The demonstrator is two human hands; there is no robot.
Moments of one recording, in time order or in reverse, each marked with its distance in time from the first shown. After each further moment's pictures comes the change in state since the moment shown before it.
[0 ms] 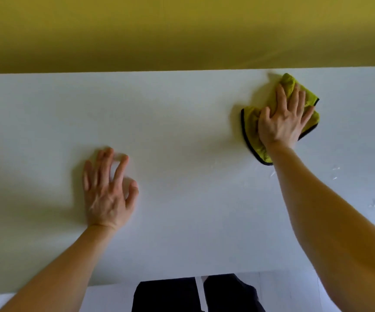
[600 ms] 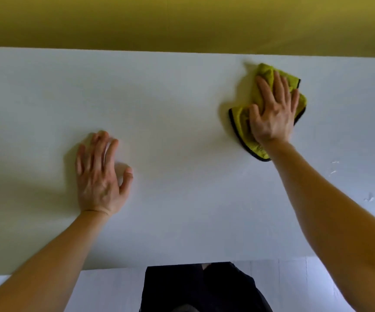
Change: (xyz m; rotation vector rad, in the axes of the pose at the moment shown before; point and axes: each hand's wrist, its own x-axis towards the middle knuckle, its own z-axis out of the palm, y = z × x) left_hand 0.001 0.000 0.001 -0.026 0.017 -0.022; right_hand -0.011 0.004 0.003 -0.016 -0.017 -0.345
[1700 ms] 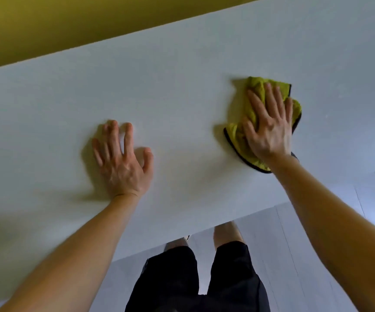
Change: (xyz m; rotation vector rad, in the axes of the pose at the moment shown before) left_hand -0.004 -0.001 0.003 0.007 0.033 0.019; right_hand -0.169 -0.026 0.010 0.013 0.057 0.094
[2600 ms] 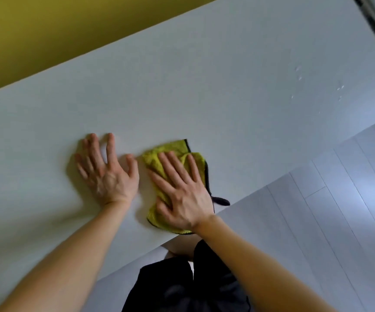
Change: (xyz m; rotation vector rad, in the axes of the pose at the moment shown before) left_hand -0.001 -0.004 0.004 -0.036 0.045 0.006; right_hand -0.143 -0.156 0.026 0.136 -0.203 -0.324
